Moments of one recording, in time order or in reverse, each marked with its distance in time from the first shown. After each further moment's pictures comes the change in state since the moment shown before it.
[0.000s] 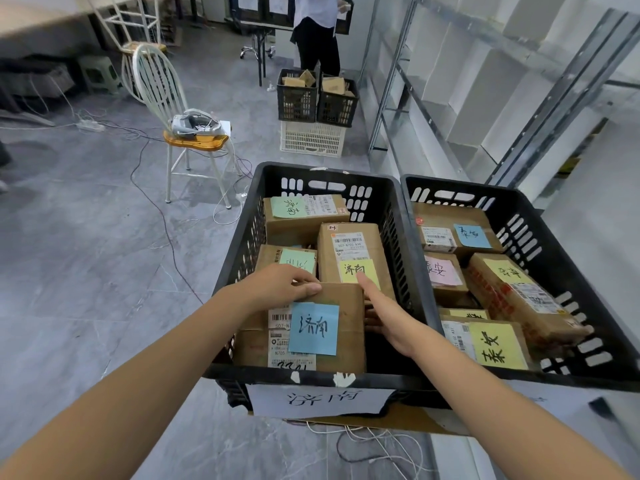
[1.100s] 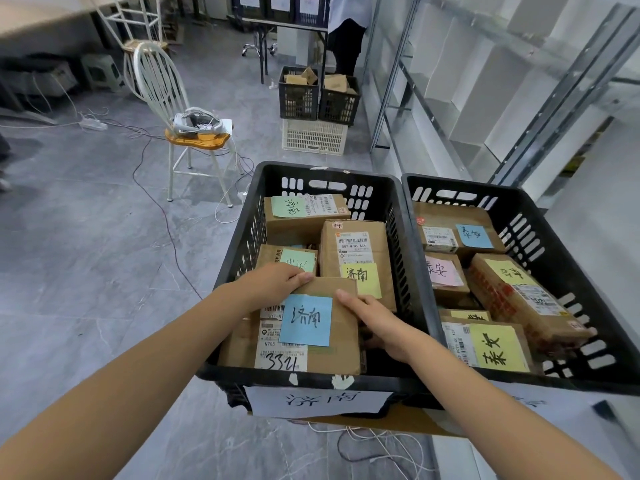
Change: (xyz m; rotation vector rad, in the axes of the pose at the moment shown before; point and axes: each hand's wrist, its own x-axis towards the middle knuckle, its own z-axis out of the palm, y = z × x) left_hand 0.012 -0.009 0.002 0.081 0.043 -0.048; right_hand 0.001 0.006 0.006 -0.113 -0.105 0.010
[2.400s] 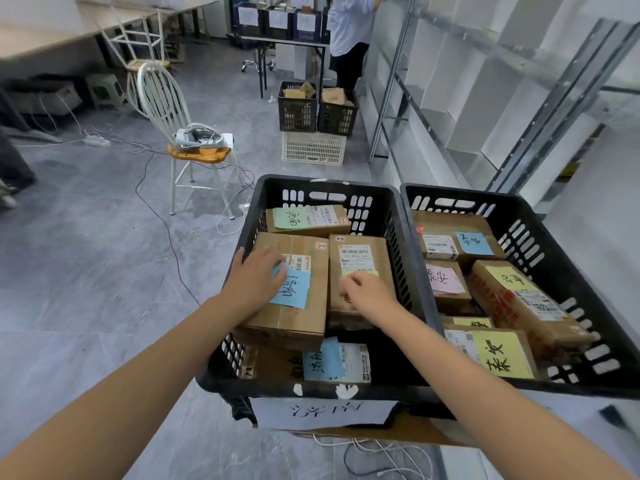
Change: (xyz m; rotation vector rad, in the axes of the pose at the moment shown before) left_hand -0.002 -0.019 -0.011 0.097 0.377 -0.054; right_hand 0.001 -0.056 0.011 -0.385 0.272 -0.264
